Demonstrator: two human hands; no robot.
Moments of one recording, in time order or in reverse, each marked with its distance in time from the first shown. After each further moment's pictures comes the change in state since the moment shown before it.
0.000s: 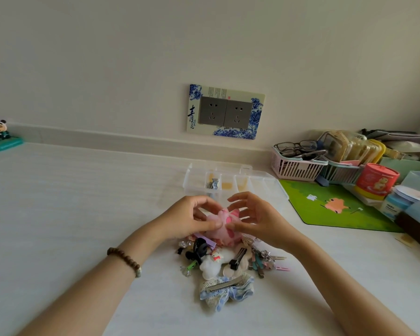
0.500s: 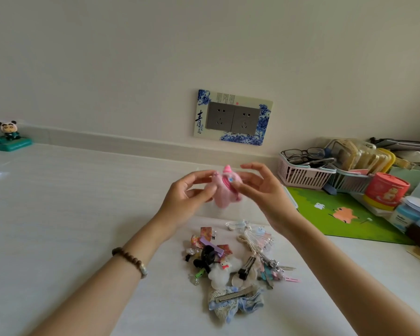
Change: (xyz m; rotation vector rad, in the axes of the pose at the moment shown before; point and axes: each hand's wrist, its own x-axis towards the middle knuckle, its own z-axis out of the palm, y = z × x) left_hand 0.004 0.016 -0.014 -0.433 0.370 0.185; right_hand 0.036 -0.041 -0.001 0.358 0.173 -0.073
